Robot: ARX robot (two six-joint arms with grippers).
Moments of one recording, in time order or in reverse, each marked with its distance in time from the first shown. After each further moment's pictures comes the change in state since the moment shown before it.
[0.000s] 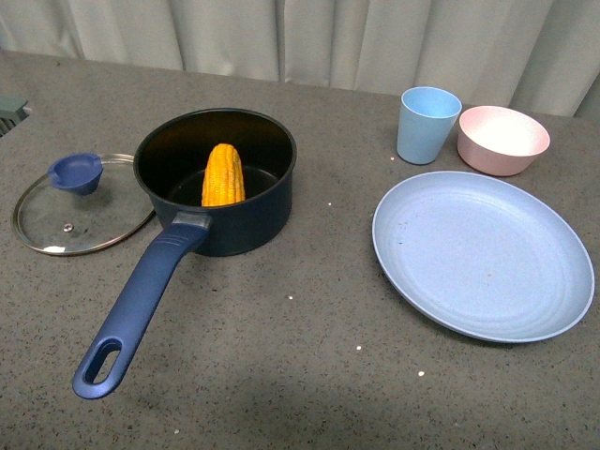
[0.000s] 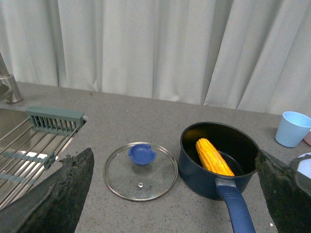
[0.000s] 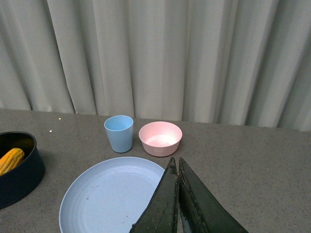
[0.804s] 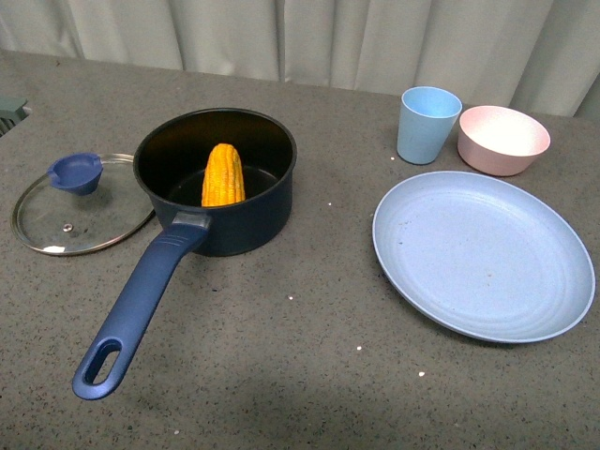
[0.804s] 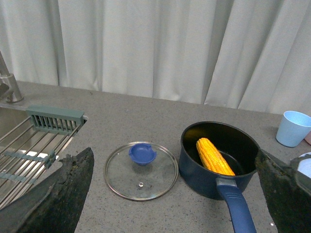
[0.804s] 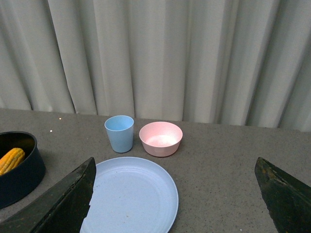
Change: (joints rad) left arm 0.000 0.000 0.000 0.000 0.000 0.000; right arm 0.000 -0.001 0.000 0.000 0.000 -0.001
